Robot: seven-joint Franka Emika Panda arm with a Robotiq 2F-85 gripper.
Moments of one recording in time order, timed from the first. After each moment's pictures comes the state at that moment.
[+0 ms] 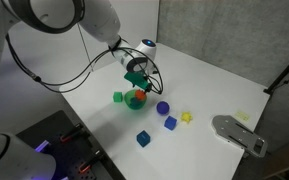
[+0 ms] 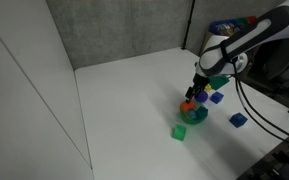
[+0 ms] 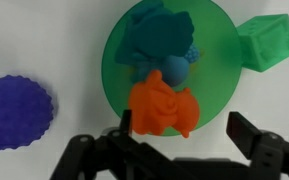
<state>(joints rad) -0.03 0.67 0.09 -1.91 0.22 2.53 -0.33</state>
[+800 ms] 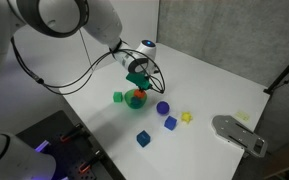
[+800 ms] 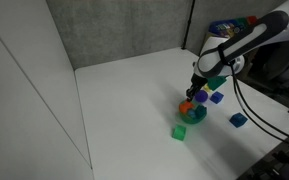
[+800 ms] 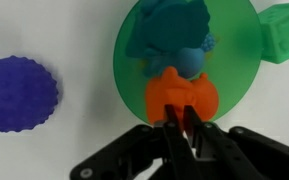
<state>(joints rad) -0.03 0.71 0.09 -1.88 0.17 2.57 -0.33</state>
